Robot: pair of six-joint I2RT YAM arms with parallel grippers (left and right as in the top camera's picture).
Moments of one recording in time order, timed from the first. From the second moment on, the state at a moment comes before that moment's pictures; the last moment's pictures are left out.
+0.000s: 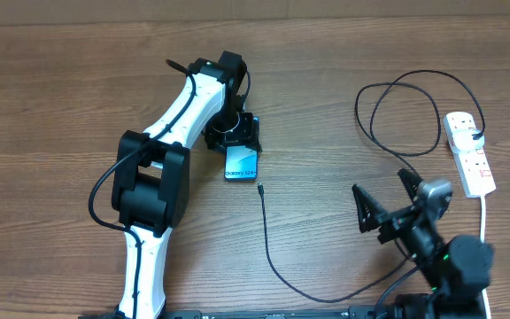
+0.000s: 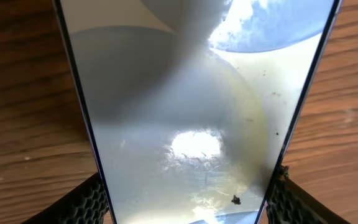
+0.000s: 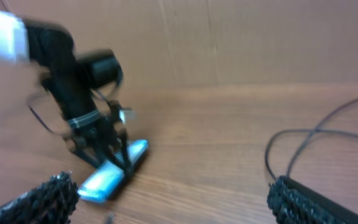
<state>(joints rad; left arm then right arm) -0.35 2.29 1.85 -1.20 0.26 -0.30 -0.01 0.26 0.34 -0.24 -0.41 0.16</state>
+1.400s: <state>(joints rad) -0.39 2.29 1.89 -1.18 0.49 -0.30 0.29 1.80 1.03 -0.33 -0.81 0.42</state>
